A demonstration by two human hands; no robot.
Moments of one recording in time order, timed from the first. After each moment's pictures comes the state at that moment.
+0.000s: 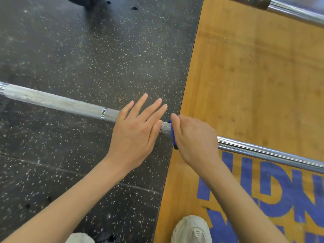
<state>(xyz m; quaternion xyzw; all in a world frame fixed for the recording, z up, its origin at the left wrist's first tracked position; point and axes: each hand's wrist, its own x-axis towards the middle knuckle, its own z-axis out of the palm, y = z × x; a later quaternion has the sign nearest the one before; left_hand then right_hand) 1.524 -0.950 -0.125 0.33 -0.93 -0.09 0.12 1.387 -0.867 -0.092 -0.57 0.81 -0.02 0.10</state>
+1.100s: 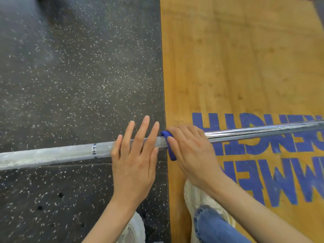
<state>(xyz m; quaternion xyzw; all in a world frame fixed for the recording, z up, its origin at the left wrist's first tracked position) 1.608 -0.849 -0.130 0.33 -0.93 -0.11 0.12 1.466 -0.765 -0.110 -0.54 0.83 -0.12 0.03</state>
